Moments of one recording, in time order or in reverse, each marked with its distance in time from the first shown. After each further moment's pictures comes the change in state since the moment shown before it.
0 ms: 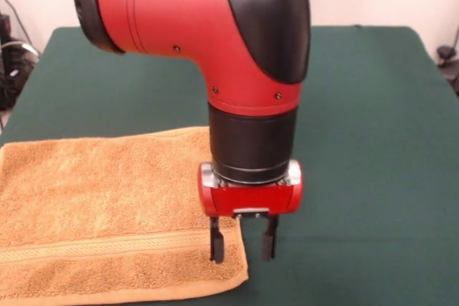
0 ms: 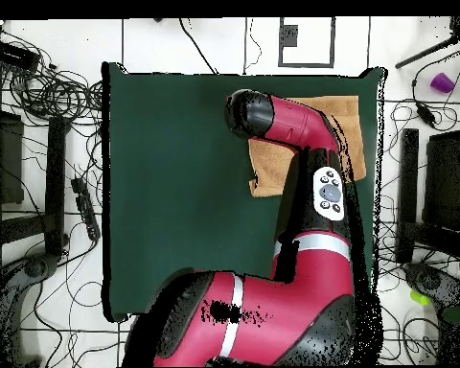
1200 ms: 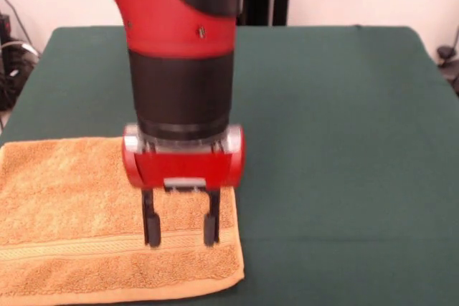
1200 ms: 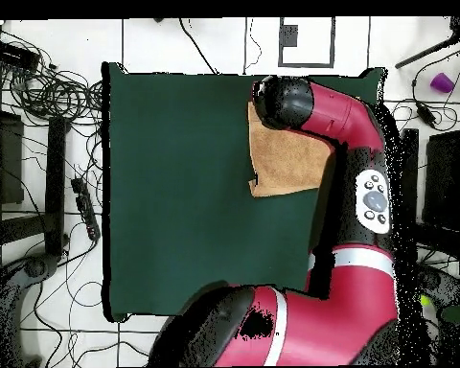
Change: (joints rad) arm -0.083 -0.077 0.057 -0.021 -0.064 0.051 -0.007
